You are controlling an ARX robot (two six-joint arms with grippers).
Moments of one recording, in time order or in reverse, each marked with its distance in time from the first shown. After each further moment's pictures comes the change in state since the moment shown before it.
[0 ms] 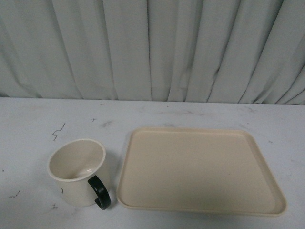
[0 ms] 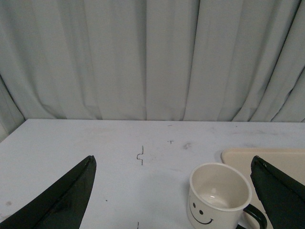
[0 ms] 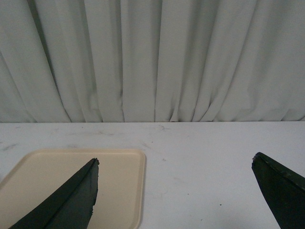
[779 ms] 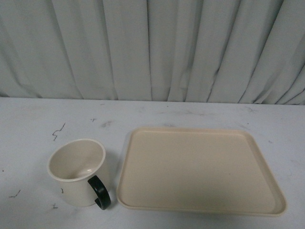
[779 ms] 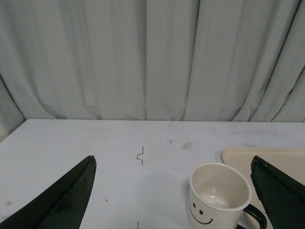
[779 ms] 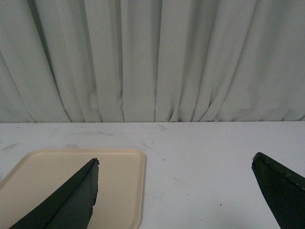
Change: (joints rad) left arm 0.000 0.000 0.000 0.000 0.000 0.000; right arm 0.000 0.000 0.000 0.000 0.000 0.000
